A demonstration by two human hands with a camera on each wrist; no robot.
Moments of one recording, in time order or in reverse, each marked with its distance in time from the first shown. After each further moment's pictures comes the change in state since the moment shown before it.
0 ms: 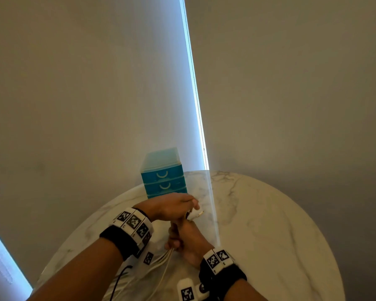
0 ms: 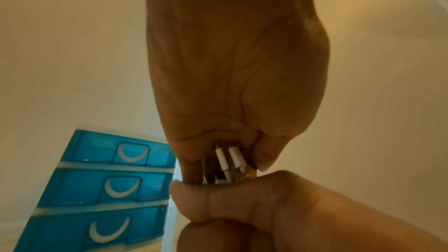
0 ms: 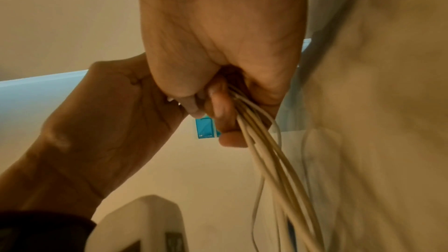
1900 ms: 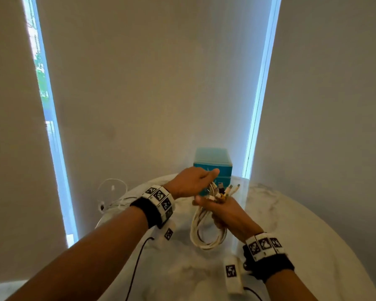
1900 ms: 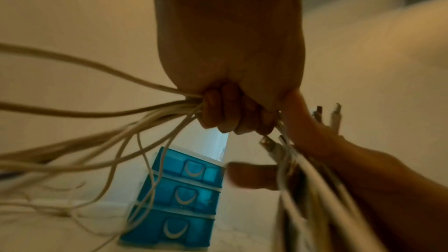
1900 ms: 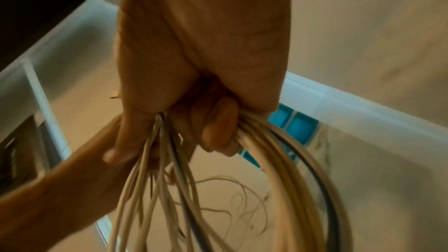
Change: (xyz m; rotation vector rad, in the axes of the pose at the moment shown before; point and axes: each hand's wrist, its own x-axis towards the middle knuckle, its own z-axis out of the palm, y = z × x) left_hand -0.055 -0.077 -0.027 -0.051 0.572 0.023; right_hand -0.023 -0.048 0.041 -0.766 -0.188 -0.233
